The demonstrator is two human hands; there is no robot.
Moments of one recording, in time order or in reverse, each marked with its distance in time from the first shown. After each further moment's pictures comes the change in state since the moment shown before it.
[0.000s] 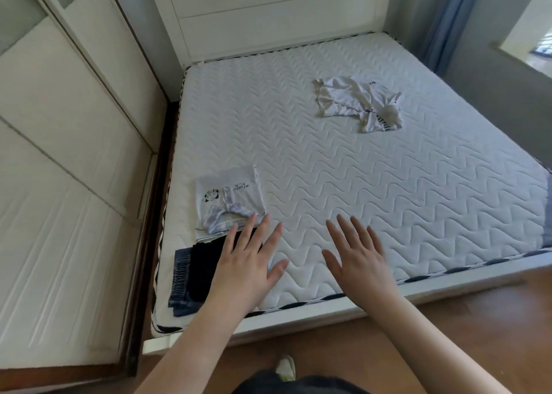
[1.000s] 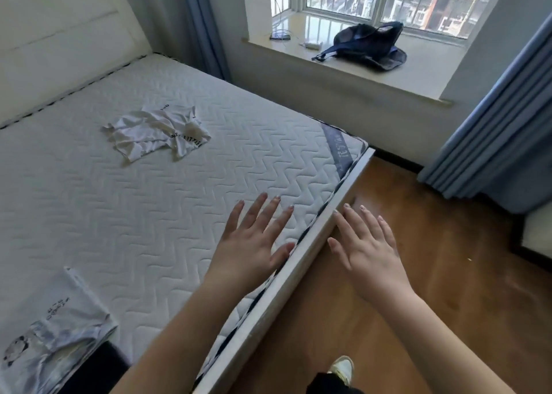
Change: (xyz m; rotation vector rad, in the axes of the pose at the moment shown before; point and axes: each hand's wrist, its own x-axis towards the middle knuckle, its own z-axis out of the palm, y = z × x) left_hand 0.167 0.319 -0.065 -0.040 0.091 0.804; right_hand -0.150 0.257 -0.077 -0.012 0.206 0.788
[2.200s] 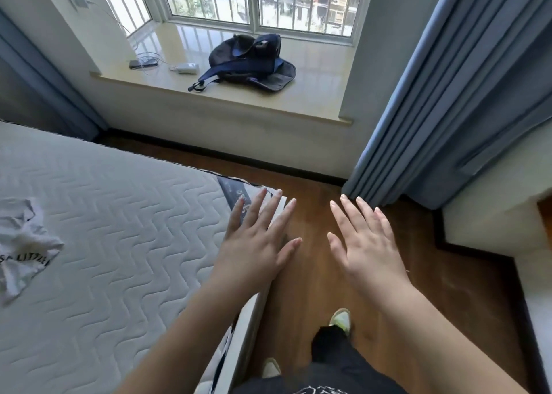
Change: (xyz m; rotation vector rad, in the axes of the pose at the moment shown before) left_hand 0.498 0.160 0.008 0.000 0.095 0.316; right_hand 0.309 0.322 -0.050 -0.049 0.054 0.314
